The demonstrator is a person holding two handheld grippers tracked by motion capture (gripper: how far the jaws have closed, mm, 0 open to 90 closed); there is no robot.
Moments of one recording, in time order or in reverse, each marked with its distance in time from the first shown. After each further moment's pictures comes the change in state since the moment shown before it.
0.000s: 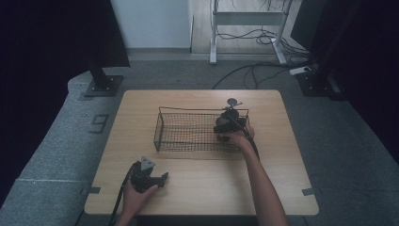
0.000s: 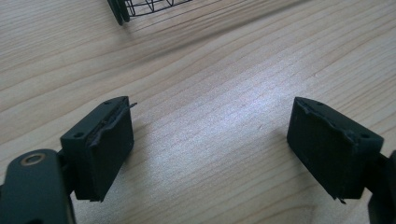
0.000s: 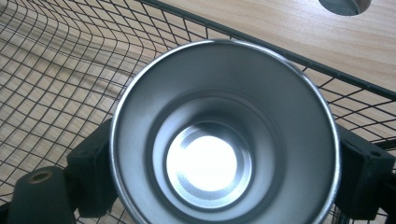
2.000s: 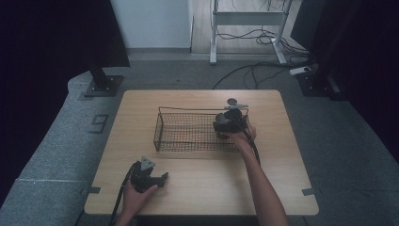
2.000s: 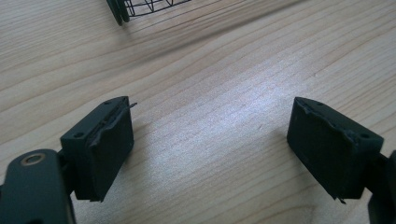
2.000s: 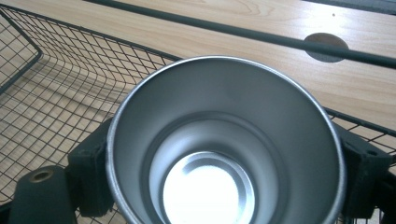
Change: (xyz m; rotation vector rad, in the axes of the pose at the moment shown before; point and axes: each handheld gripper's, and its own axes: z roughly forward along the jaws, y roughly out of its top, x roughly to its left) left arm 0.000 0.000 0.000 0.001 0.000 0.000; right arm 0.002 -0.006 -0.016 -0.199 0.026 0.026
